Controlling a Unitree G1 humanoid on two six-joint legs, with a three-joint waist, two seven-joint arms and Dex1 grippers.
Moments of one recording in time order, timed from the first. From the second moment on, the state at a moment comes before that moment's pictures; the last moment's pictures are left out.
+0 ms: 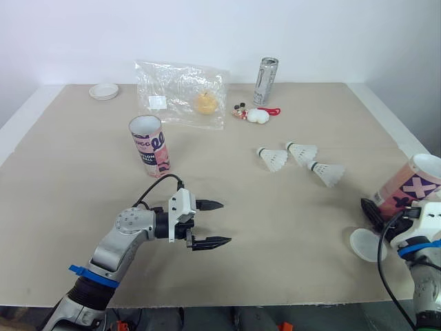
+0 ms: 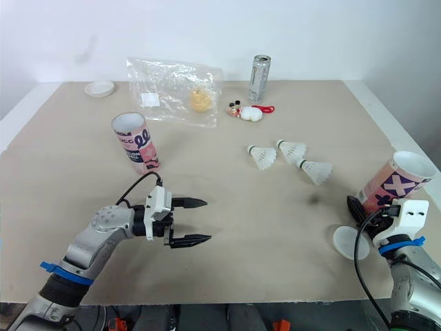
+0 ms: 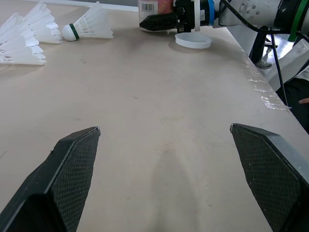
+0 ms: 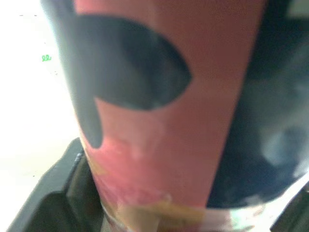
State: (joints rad) left arm -0.29 0.42 -0.24 -0.11 -0.36 0.21 -1.10; right arm -0.05 -0.60 -0.55 0.34 0.45 0.05 0.58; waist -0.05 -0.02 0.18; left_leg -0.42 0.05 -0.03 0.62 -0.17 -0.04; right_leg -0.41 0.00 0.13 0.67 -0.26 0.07
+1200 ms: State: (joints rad) left arm -0.29 0.44 -0.24 -0.11 -0.36 0.21 -1.11; right arm 0.06 -0.59 -0.57 0.20 0.49 0.13 0.57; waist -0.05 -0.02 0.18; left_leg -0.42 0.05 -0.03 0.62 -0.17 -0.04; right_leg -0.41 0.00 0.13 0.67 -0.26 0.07
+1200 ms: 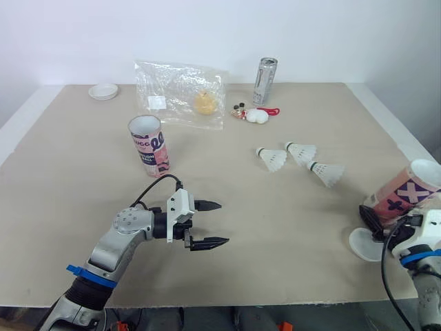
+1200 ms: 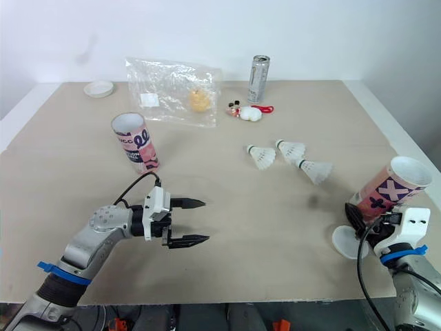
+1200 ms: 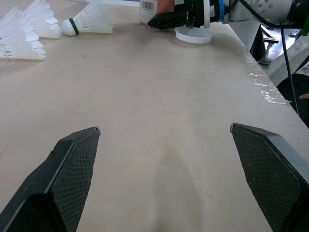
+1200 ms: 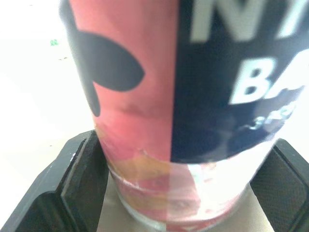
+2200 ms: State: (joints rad) left arm -0.36 0.40 -0.22 0.03 -0.35 0.17 -1.12; right arm 0.55 -0.72 -0.69 -0.46 0.71 0.38 0.85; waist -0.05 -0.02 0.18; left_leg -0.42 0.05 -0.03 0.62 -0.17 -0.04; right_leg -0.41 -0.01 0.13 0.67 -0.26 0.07
